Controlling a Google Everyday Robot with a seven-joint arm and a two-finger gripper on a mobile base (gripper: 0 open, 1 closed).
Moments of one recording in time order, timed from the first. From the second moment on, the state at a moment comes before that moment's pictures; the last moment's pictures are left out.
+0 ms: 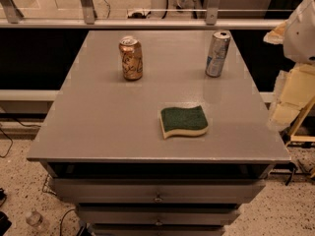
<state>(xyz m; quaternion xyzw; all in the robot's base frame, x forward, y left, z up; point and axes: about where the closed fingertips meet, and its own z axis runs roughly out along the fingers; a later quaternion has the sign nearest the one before) 0.438 -0.215 0.984 -0.60 0.78 -0.04 0.17</state>
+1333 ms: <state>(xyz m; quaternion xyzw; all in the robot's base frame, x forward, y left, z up) 0.516 -0.219 0.978 -0.55 0.75 -0.01 0.37</state>
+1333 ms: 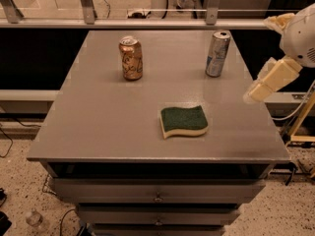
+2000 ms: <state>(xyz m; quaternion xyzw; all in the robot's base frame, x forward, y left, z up) 0.541 -0.221 0.972 -0.52 0.74 0.02 0.43</state>
